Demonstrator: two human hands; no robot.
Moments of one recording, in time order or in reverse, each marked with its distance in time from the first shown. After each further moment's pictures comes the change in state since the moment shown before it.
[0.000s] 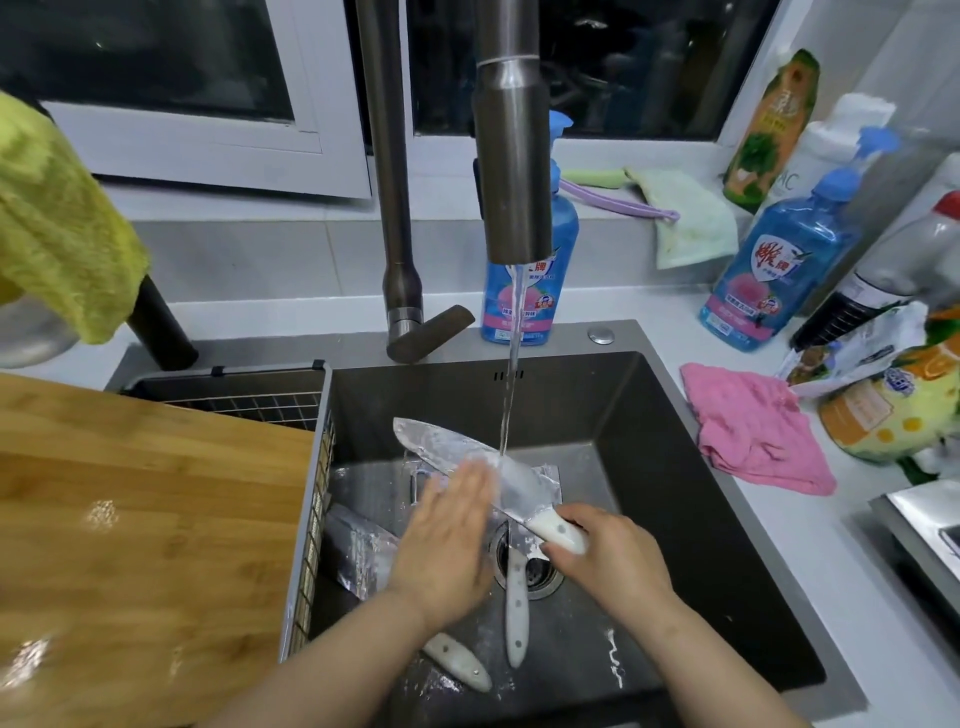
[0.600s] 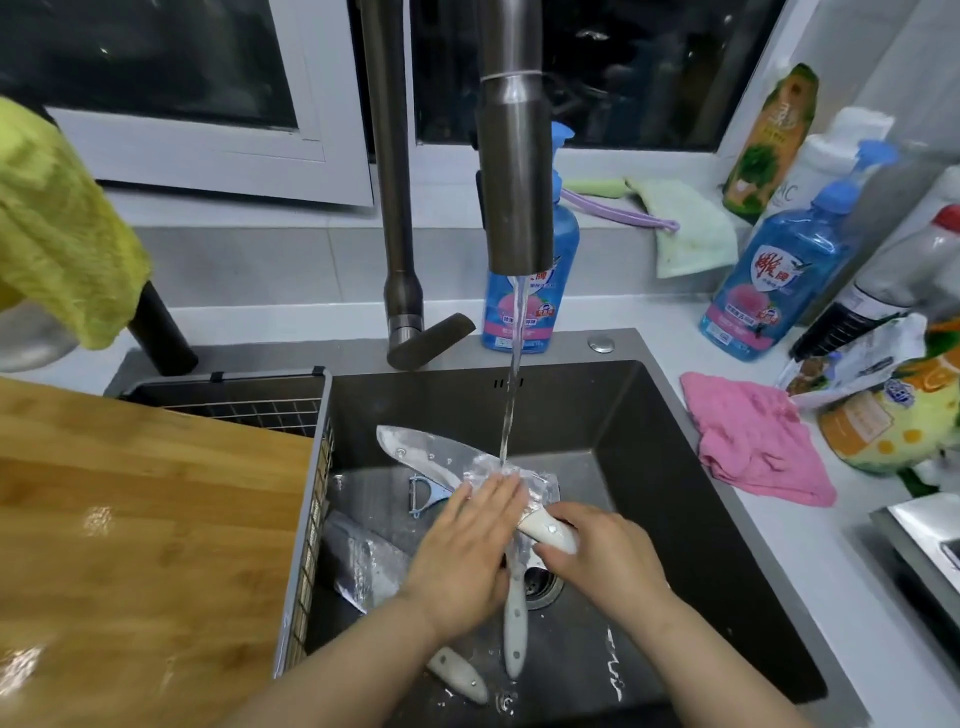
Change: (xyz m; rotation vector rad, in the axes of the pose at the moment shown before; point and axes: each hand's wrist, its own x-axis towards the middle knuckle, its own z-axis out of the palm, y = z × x) left_hand 0.009 0.009 0.000 0.078 -0.173 0.040; right_hand 0.008 -0.004 -0.004 -0.049 0.005 -0.079
